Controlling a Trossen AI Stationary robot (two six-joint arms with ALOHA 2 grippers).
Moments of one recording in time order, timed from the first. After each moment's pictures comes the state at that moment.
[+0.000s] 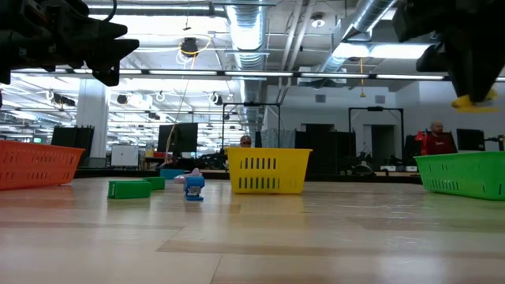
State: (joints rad) left arm 0.00 0.24 0.01 0.37 0.01 -0.09; right arm 0.39 1.34 1.03 -1.15 0.05 0.60
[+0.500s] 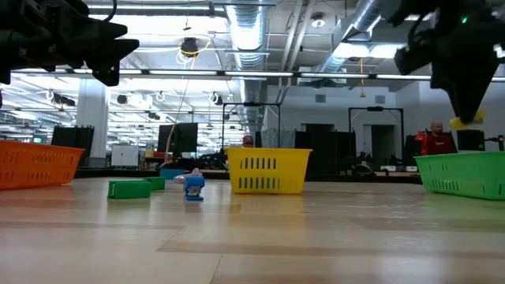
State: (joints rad) left arm 0.00 0.24 0.01 0.37 0.01 -0.09; right arm 0.12 1.21 0.90 -1.26 0.05 0.61
